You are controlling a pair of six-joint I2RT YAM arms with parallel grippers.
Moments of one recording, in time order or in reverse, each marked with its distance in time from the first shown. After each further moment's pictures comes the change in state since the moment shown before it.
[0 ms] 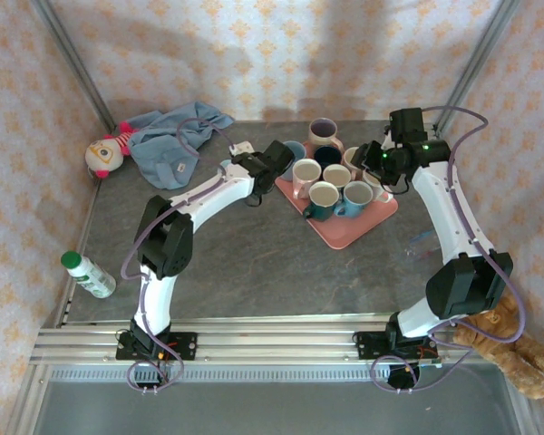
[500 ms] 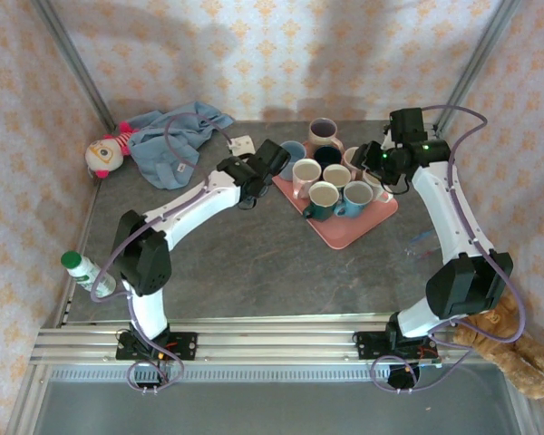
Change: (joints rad) left arm -0.043 -0.194 -0.121 0.052 -0.013 0.134; right arm 0.000 0.000 0.000 0.000 0.000 -0.020
